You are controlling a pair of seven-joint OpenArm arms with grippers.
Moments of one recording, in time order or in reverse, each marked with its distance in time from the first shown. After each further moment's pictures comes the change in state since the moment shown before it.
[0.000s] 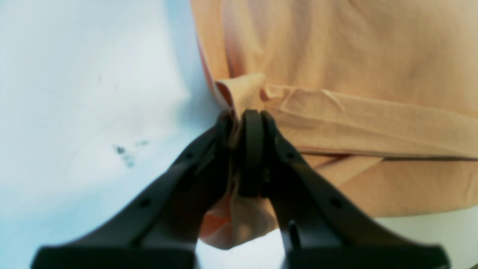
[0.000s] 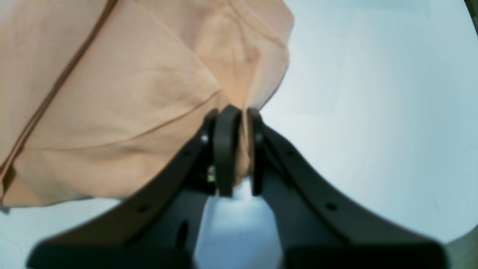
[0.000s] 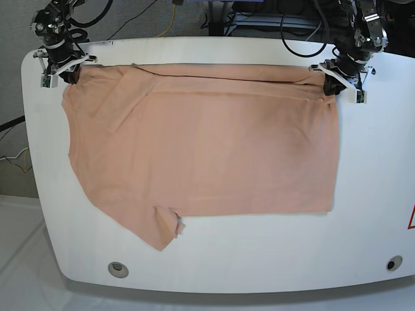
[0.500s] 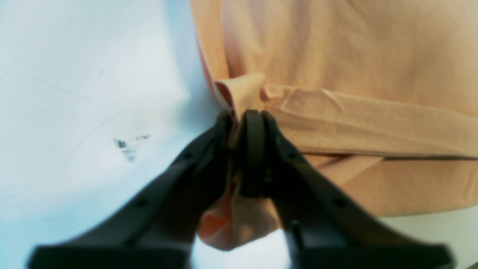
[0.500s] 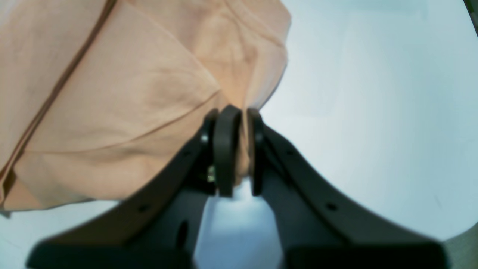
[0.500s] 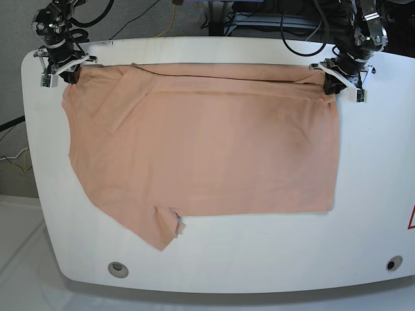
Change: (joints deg) left arm 0.1 0.0 0.0 0.1 0.0 -0.1 0.0; right arm 0.1 -0.3 0.0 0.2 0.0 -0.1 0.0
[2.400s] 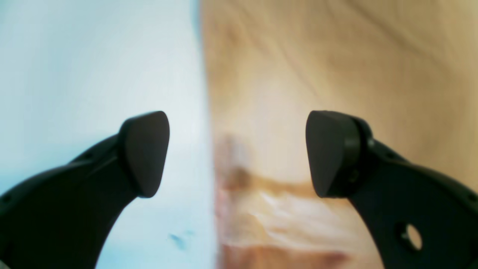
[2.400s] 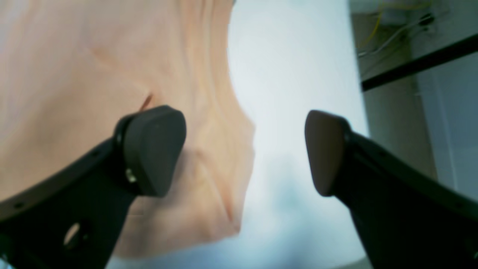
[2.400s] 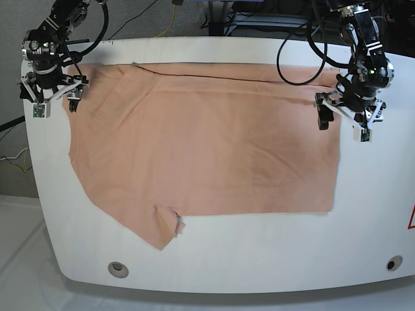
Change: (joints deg) left arm -15.7 0.7 -2.1 7.3 5.6 1.4 14.1; right arm 9.1 -1.1 -0.3 17.9 -5.0 0.0 -12.1
